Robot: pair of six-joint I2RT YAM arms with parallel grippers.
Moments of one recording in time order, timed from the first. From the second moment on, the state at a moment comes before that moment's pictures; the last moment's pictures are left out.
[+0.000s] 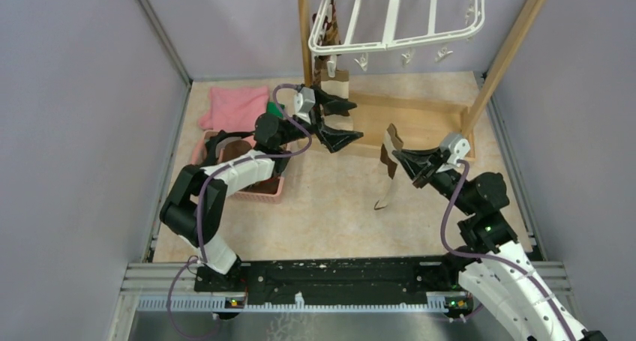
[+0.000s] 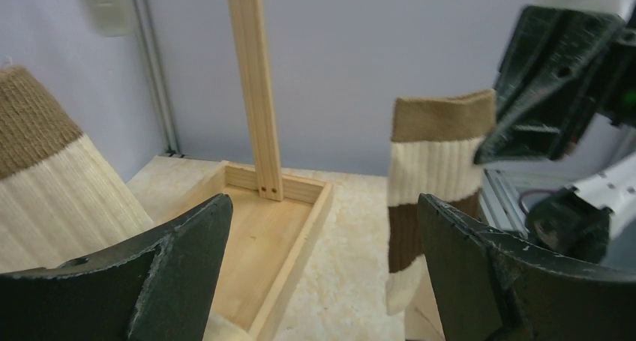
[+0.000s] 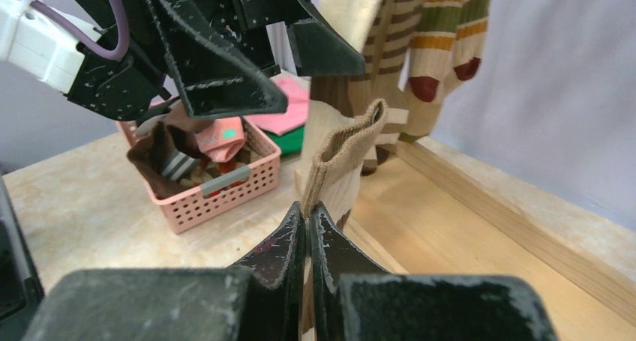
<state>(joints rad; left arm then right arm) -0.54 1.67 1.01 1.19 0.79 -0.43 0.41 0.50 0.51 0.21 -0.37 0.06</state>
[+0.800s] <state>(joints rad) -0.50 1.37 0.71 1.12 1.09 -0.32 0.41 0.77 0.64 0.32 -0.87 0.06</state>
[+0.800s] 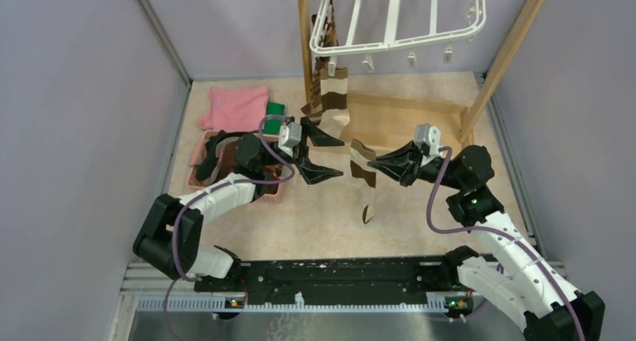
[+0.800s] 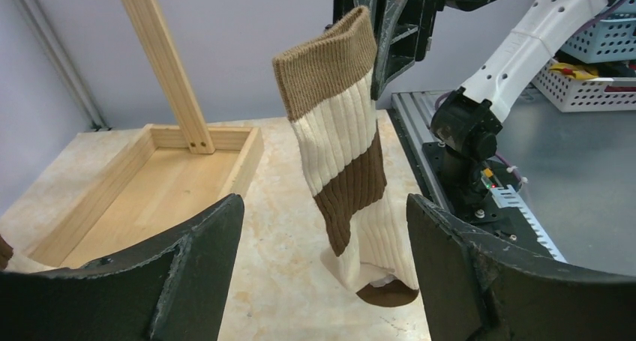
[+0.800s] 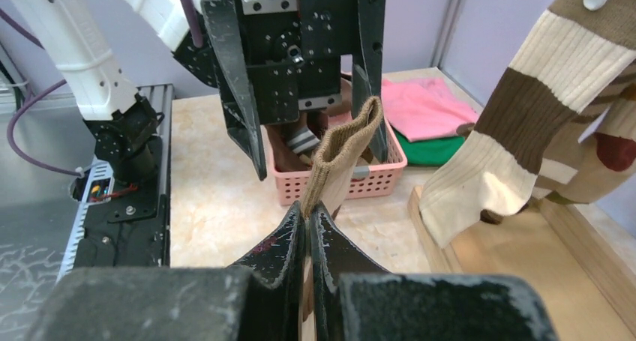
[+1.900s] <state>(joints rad) -0.55 1.62 0.72 1.48 1.08 -0.74 0.42 0.86 0.64 0.46 -0.93 0.14</state>
